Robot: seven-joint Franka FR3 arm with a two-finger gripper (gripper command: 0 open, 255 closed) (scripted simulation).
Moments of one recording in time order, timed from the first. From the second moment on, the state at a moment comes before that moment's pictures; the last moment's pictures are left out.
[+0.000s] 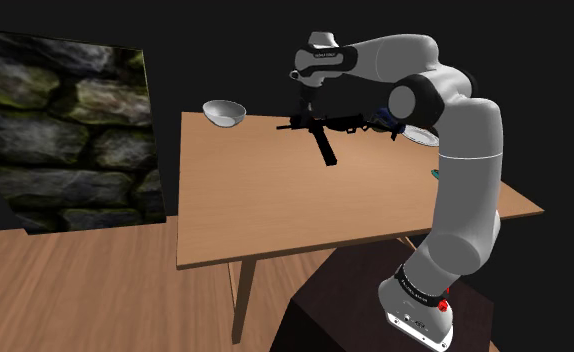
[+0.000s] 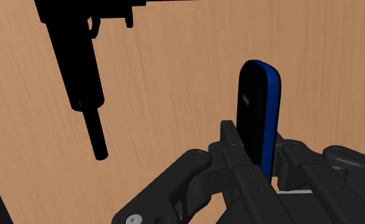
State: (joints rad) arm -0.10 0.51 -0.30 -1.39 0.13 1.87 -1.31
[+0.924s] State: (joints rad) arm -0.20 0.33 -0.38 -1.63 0.10 1.94 -1.51
